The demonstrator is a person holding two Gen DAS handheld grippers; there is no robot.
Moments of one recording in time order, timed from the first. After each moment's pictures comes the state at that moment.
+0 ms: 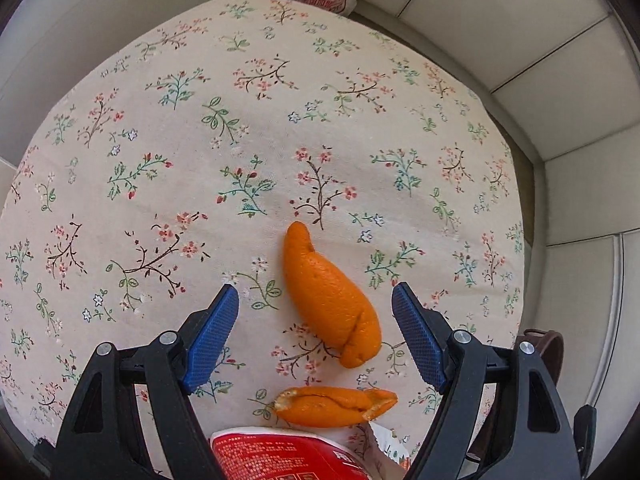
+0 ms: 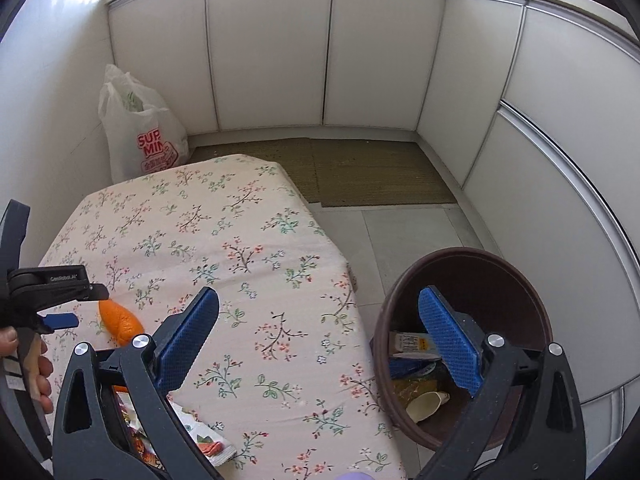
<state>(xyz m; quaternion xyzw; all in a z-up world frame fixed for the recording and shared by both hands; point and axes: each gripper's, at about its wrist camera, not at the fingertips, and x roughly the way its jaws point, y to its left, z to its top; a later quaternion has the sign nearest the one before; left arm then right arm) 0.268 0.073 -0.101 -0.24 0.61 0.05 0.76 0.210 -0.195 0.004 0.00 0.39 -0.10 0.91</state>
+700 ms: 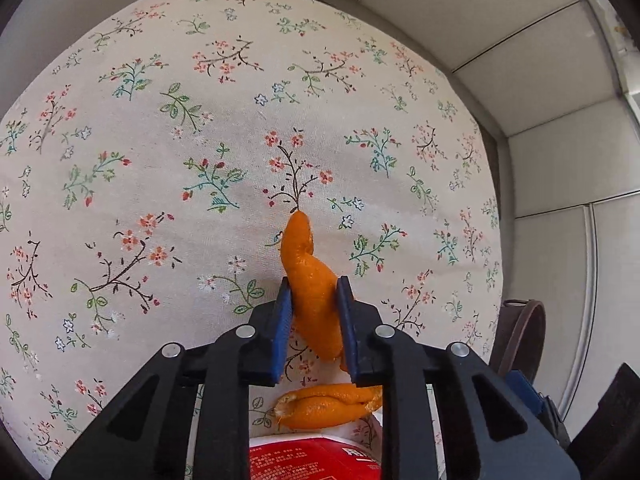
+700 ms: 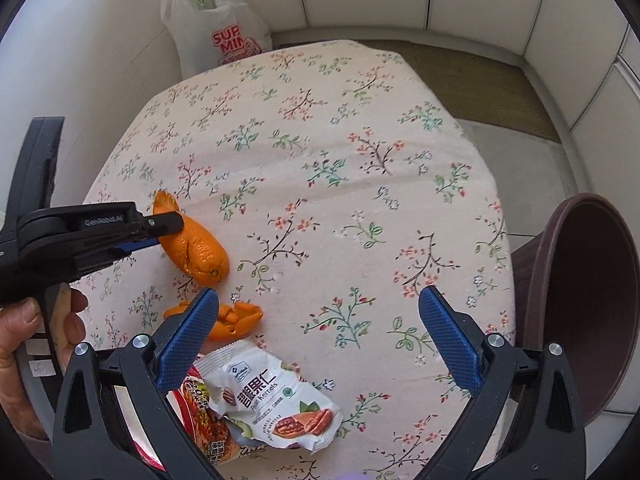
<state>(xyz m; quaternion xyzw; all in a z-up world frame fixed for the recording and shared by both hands) 0.263 0.084 -0.110 -0.25 0.60 -0.04 0.76 0.246 -0.128 -0.062 0.04 0.56 0.06 0.83</state>
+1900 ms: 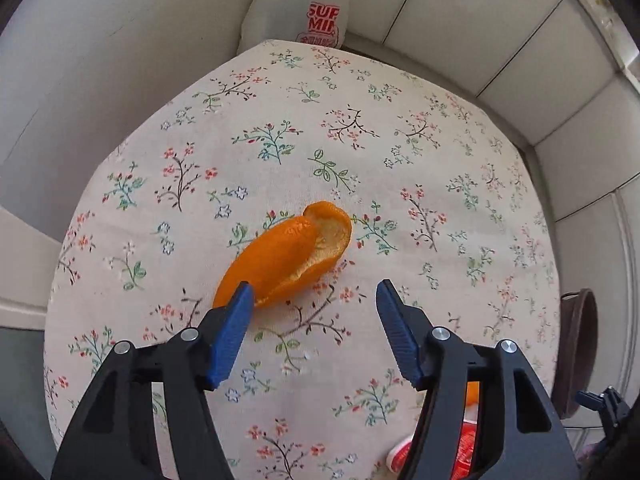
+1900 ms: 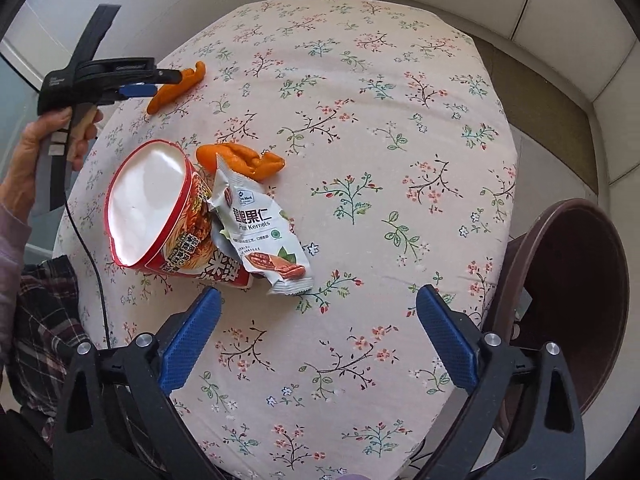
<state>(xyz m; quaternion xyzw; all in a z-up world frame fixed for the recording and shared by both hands) 0.247 0.165 -0.099 -0.14 0.55 0.01 0.82 0.170 -0.152 -0.058 -0.10 0.59 0.20 0.77</state>
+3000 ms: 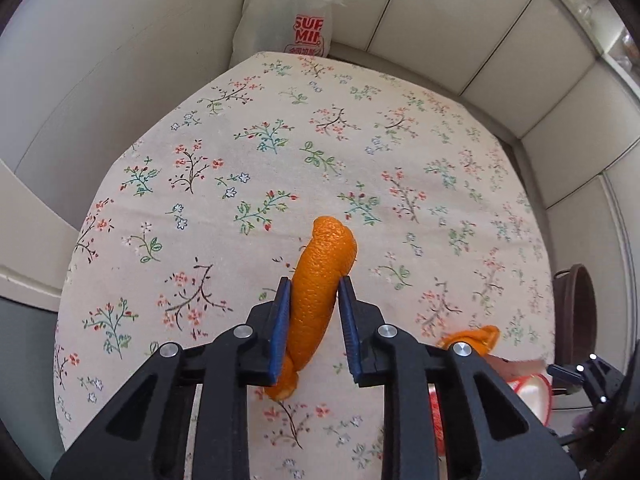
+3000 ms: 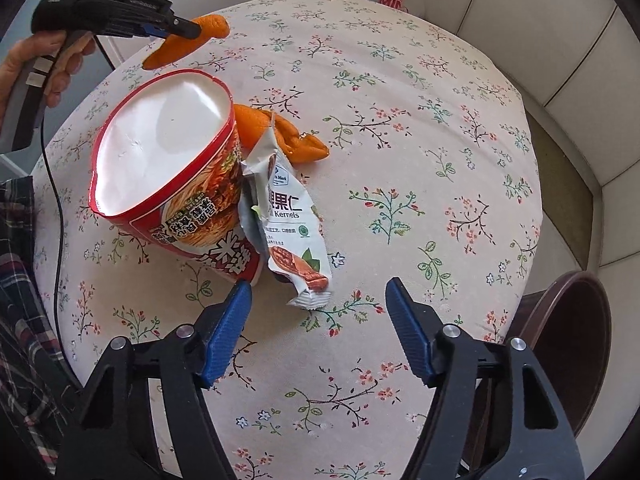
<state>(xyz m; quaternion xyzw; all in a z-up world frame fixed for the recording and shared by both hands) 0.197 0.162 -0.071 -0.14 0.52 -0.02 0.84 0.154 -0.114 -0.087 -0.22 0.54 0.25 0.78</state>
